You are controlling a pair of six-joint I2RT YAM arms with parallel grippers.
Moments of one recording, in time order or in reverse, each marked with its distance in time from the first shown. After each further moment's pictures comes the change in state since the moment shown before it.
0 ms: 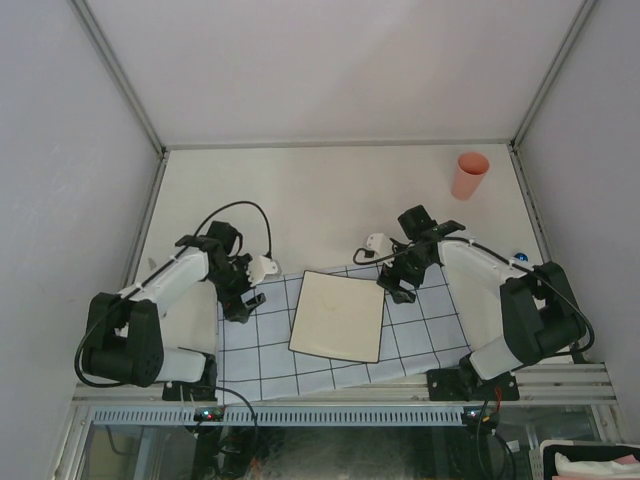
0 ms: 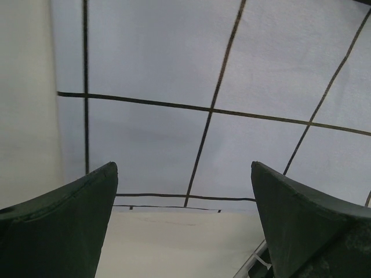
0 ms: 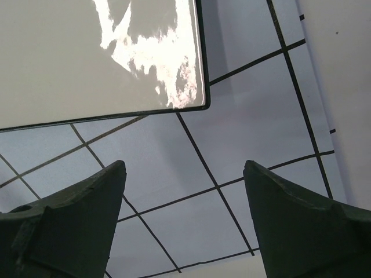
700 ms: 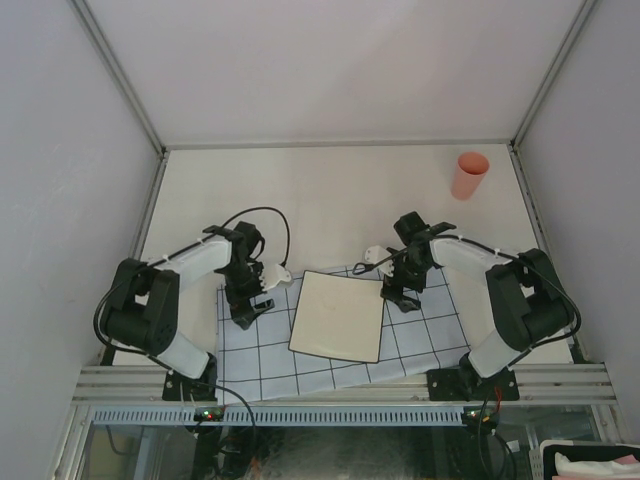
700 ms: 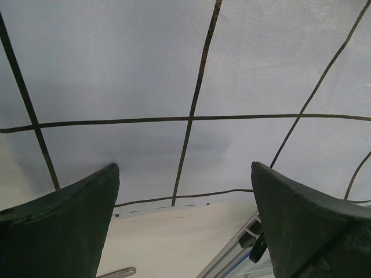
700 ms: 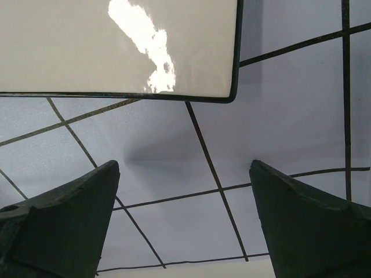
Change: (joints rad) left arm -0.140 0.188 0.059 -0.073 -0.099 -0.047; right arm 0.008 0.089 -0.017 -0.031 0.051 -0.147
